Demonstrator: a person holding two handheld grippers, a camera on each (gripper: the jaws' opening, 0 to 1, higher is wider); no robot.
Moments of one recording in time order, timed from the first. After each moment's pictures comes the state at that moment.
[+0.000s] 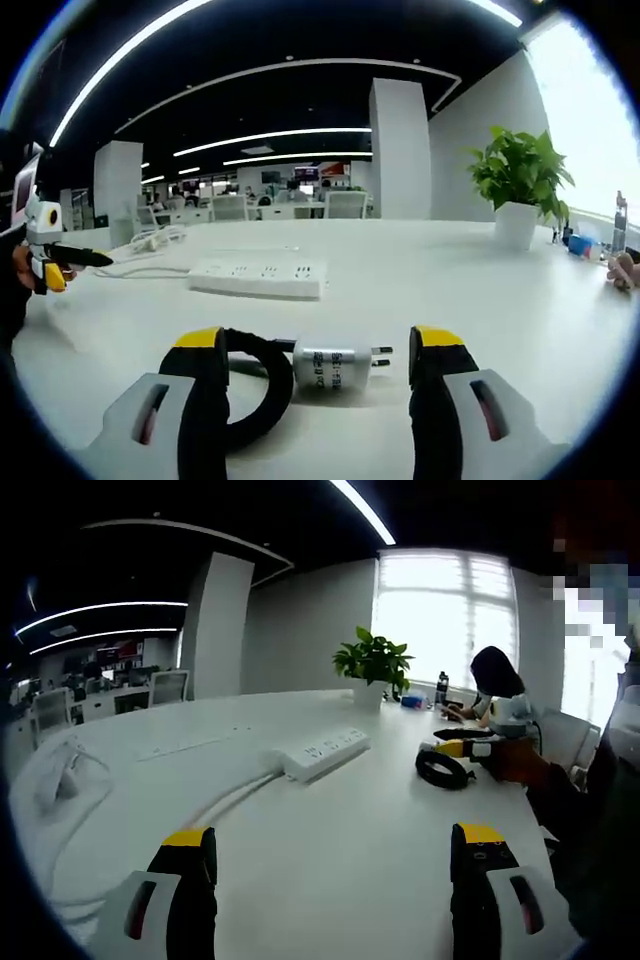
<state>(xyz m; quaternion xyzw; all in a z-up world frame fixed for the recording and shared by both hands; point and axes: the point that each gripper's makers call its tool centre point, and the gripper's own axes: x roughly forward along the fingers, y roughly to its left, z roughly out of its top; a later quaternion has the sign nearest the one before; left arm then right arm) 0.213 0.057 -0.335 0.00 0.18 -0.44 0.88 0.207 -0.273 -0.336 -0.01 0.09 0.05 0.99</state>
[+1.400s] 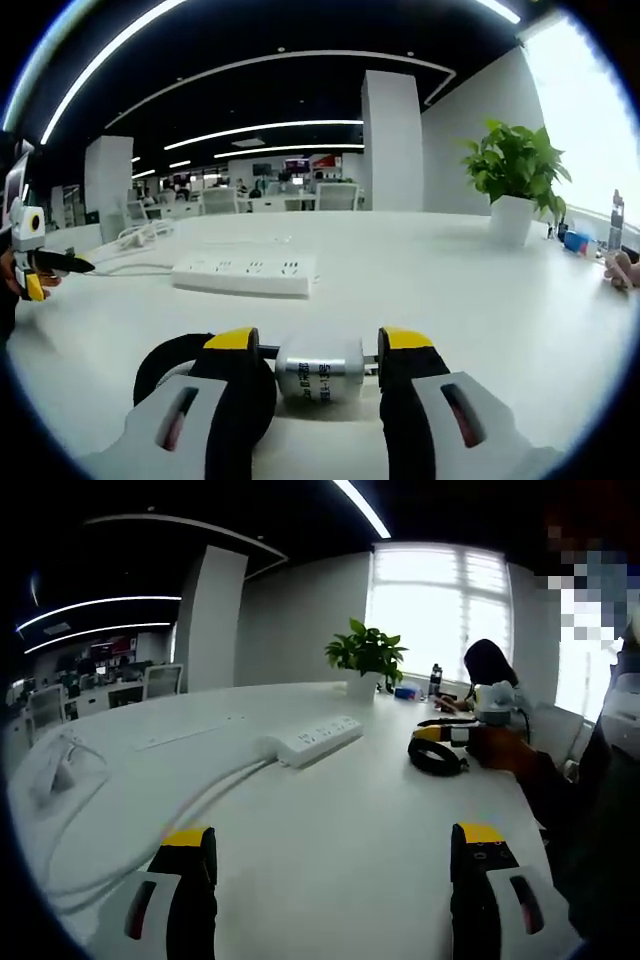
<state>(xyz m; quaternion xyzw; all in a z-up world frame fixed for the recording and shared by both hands) 0.201 0.064 -0.345 0.01 0.19 -0.45 0.87 0.220 -0.275 -0.342 -0.02 0.11 0.04 0.99</state>
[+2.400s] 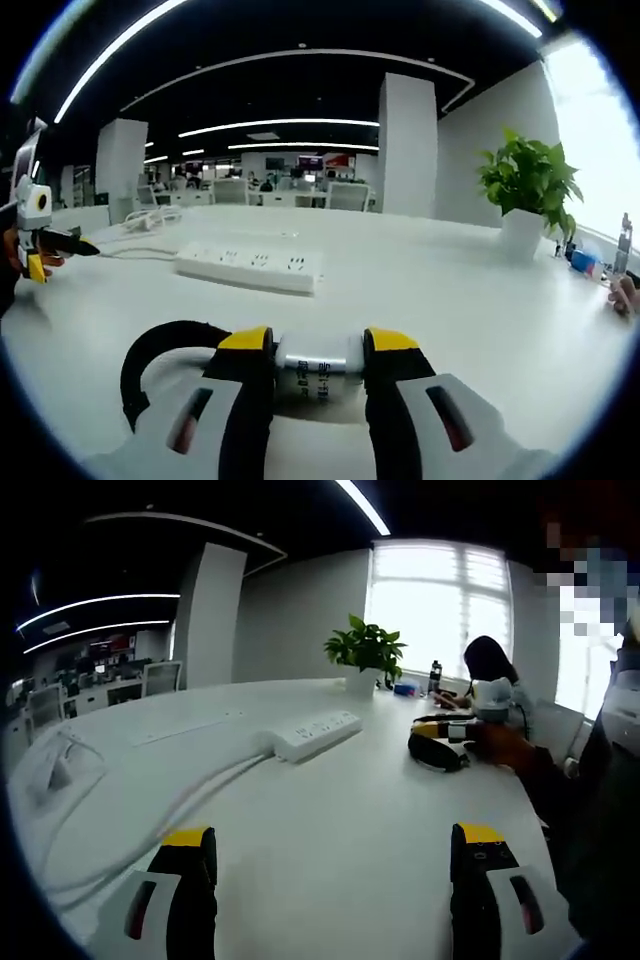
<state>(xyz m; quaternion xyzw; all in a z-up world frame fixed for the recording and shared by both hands) 0.202 0.060 -0.352 0.01 0.20 -0.45 0.87 0.224 -0.276 -0.346 -0.04 0.11 0.07 0.99</state>
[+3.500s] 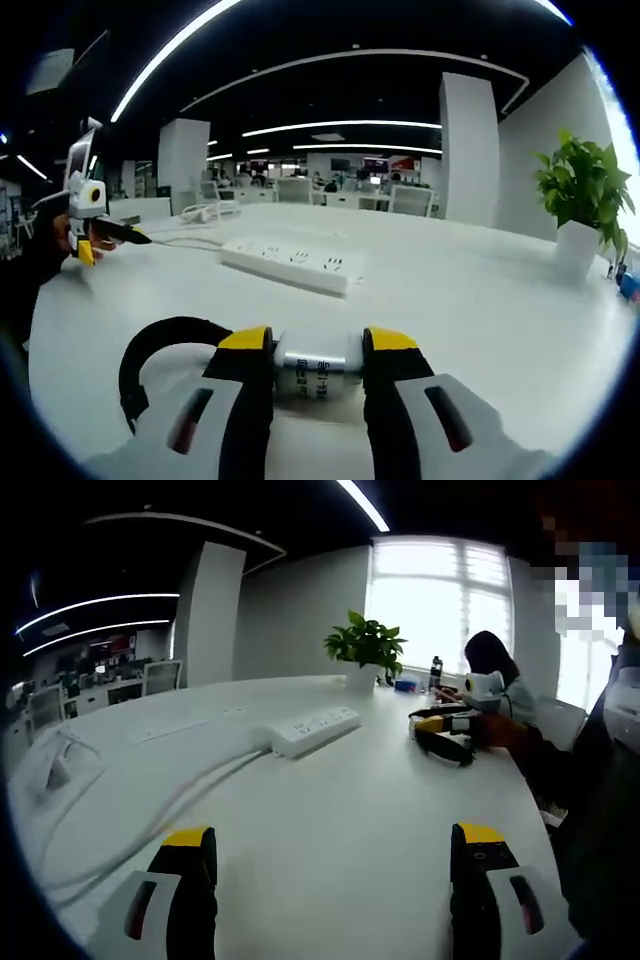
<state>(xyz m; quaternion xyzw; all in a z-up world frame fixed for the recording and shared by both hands) 0.199 0.056 -0.357 0.02 0.20 -0.45 0.87 0.229 -0.270 -0.345 -0.07 0.11 0.22 0.97</state>
